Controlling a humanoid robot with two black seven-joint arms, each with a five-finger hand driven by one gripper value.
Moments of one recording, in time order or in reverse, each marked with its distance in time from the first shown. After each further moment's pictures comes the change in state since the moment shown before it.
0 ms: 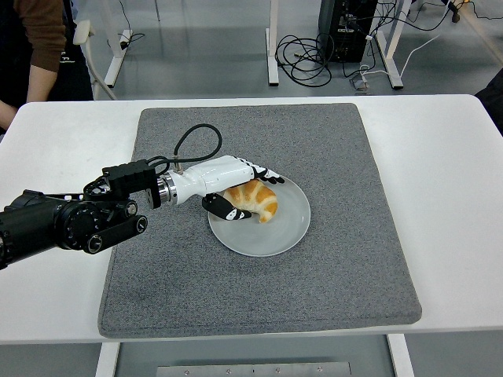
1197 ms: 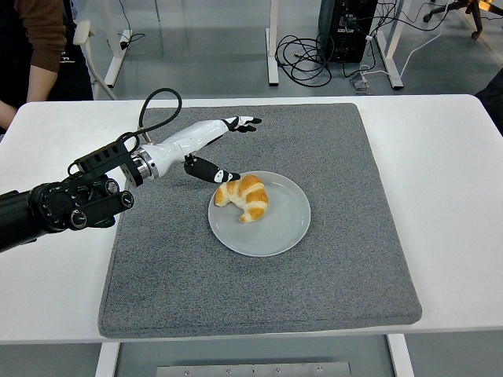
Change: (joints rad) left arm -0.016 0.067 -0.057 -0.016 -0.346 -0.013 0.000; right arm 0.000 0.000 0.000 0.000 0.000 0.000 0.000
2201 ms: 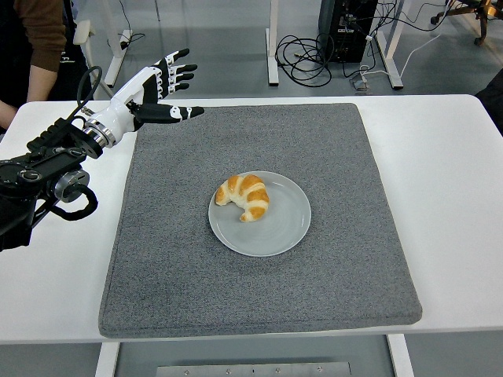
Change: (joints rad) left arm 0.061 0.035 -0.227 0.196 -0.551 -0.445 0.000; right arm 0.000 0.000 0.000 0.003 0.000 0.000 0.000
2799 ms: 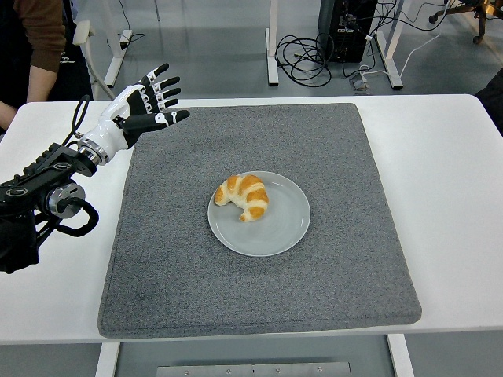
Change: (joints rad) left arm 0.116 -0.008 -0.223 0.006 -0.021 -0.091 0.098; right arm 0.000 0.000 0.000 0.000 0.000 0.000 0.000
